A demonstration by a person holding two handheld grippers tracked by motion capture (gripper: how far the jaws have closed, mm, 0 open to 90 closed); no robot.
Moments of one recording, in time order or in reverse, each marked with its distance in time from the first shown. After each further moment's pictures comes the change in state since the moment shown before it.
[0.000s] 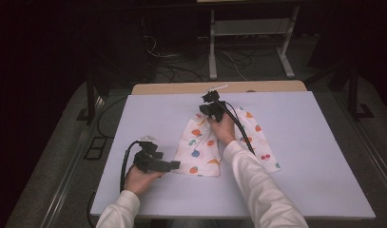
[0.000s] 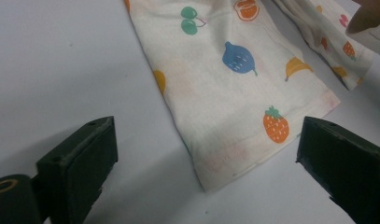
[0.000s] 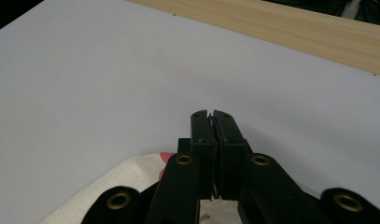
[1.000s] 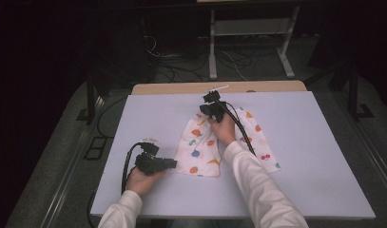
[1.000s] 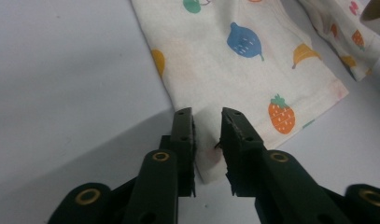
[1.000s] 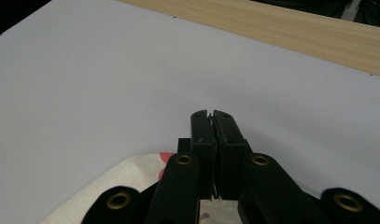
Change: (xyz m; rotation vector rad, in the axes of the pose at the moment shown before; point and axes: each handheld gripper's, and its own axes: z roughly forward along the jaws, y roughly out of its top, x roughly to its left) left arm 0.000 -0.002 0.010 0.053 -0.003 -0.024; right arm -0.001 -0.001 -0.003 -0.011 0.002 0.003
